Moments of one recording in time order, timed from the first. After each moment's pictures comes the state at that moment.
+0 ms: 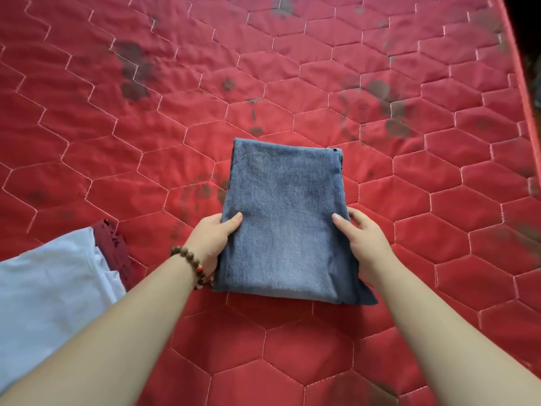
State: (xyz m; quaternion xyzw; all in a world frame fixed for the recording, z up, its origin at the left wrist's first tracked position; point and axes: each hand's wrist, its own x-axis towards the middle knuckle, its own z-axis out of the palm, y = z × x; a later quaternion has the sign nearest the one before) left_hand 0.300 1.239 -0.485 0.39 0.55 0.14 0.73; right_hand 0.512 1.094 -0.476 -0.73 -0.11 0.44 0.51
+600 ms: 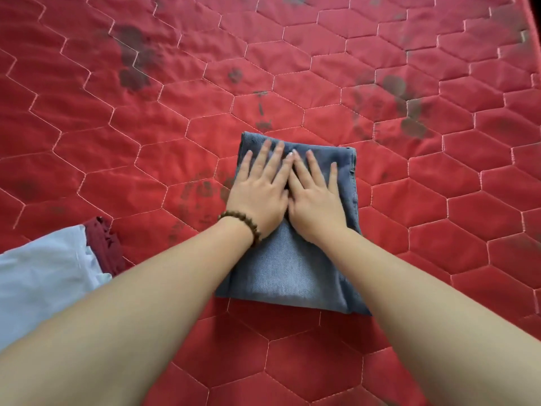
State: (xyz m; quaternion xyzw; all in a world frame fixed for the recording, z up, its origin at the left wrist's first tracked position) left_hand 0.372 1.267 -0.496 0.94 0.33 0.00 0.06; right_hand 0.486 1.192 -0.491 -0.80 -0.60 0.08 0.01
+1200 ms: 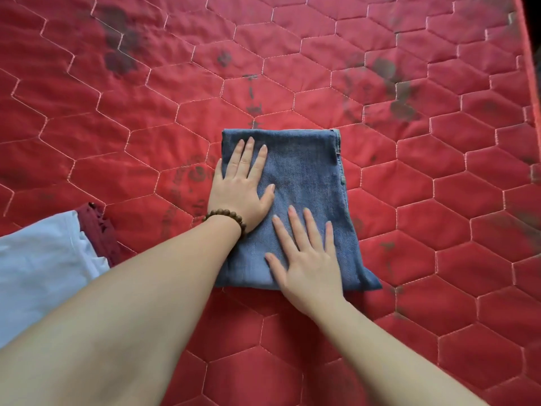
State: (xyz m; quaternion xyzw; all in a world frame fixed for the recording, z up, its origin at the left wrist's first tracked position) left_hand 0.351 1.258 -0.523 0.91 0.40 0.01 0.10; right_hand 0.417 1.078 -0.500 -0.82 -0.57 0.08 0.01
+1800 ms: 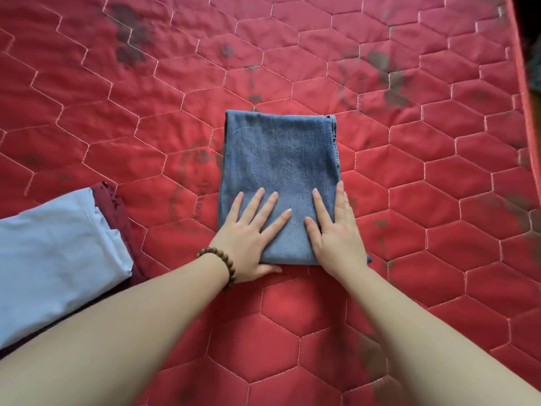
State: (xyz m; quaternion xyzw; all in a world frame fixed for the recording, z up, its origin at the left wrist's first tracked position) left_hand 0.284 1.167 -0.504 0.98 0.17 -0.12 0.02; right_hand 0.460 1.050 -0.505 -0.86 -0.48 0.14 0.09
